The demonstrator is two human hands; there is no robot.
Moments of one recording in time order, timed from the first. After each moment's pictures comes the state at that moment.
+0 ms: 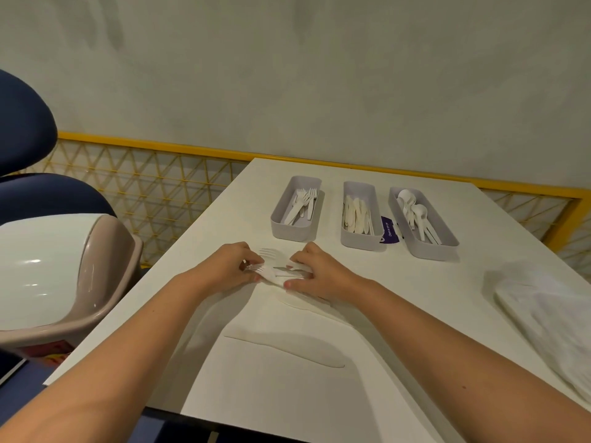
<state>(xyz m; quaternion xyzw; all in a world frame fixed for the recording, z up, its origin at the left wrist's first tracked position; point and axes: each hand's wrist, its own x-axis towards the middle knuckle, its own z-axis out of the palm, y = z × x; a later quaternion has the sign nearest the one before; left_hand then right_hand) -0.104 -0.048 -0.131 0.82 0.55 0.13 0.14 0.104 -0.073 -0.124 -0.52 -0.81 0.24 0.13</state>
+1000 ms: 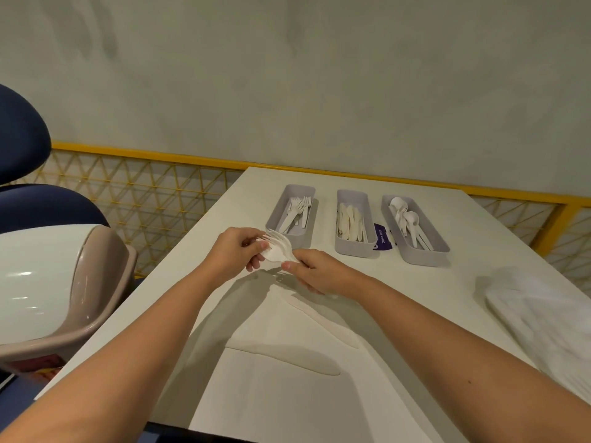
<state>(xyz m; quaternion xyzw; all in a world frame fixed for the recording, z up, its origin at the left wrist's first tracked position) -0.080 -0.047 -0.108 0.68 0.49 0.41 0.35 0.103 -0.082 -0.095 -0.50 -0.78 0.32 0.18</state>
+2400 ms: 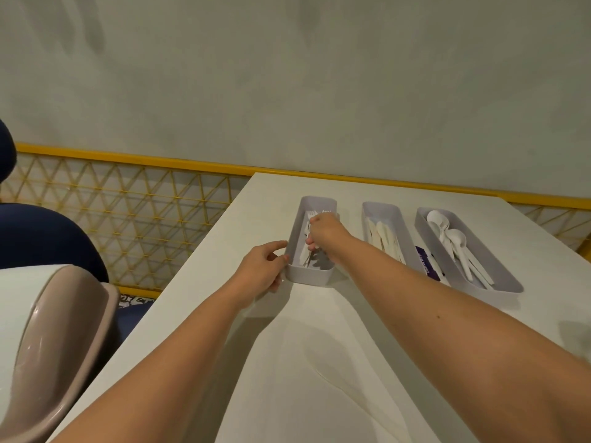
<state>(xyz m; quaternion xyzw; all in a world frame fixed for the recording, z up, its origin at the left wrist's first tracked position) -0.069 0.044 -0.125 0.62 0.54 0.38 0.44 0.061 0.083 -0.073 -0.69 -0.51 0.40 0.32</state>
